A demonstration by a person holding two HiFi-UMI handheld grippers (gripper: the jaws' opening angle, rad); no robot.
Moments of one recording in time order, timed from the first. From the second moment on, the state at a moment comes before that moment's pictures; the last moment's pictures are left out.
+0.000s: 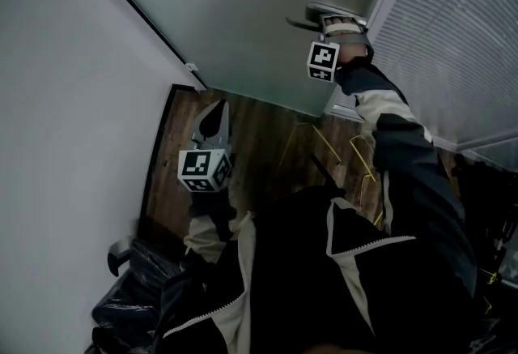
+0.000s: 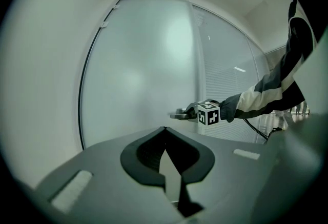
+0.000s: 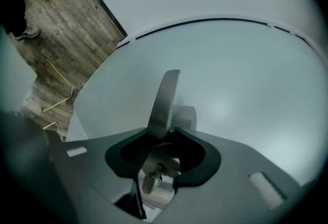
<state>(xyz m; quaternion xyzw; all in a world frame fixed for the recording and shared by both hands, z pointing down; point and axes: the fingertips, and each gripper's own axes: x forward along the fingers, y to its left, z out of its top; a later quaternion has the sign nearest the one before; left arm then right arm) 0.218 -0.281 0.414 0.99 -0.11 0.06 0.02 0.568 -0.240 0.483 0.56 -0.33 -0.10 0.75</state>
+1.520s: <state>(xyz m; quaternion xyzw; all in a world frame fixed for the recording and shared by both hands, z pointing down) 0.255 -0.312 0.413 0.99 -0.14 0.06 0.05 0.517 -0.242 0.426 0.75 -0.49 0.01 0.45</state>
